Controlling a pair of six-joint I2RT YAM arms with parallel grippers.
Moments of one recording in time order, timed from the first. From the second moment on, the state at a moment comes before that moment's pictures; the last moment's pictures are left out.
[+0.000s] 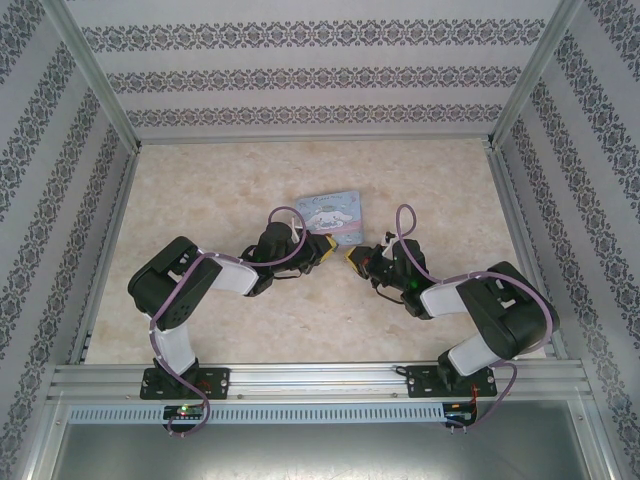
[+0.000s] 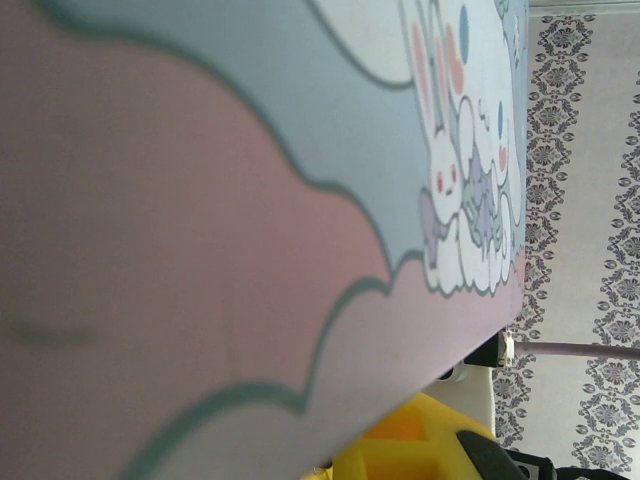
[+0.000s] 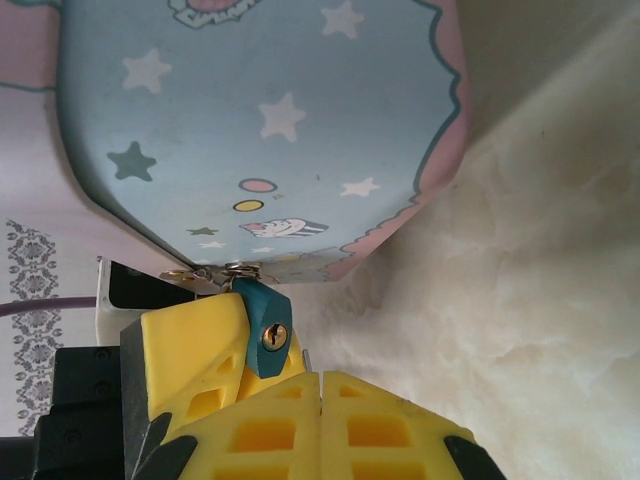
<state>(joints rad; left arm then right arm) -0.62 1.82 0.71 0.75 0.37 -1.42 0.46 1.53 0.32 0.83 -0.41 1.39</state>
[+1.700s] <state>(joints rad) -0.62 1.82 0.72 0.74 0.36 -1.40 0.47 1.56 0.36 0.82 -0.41 1.39</state>
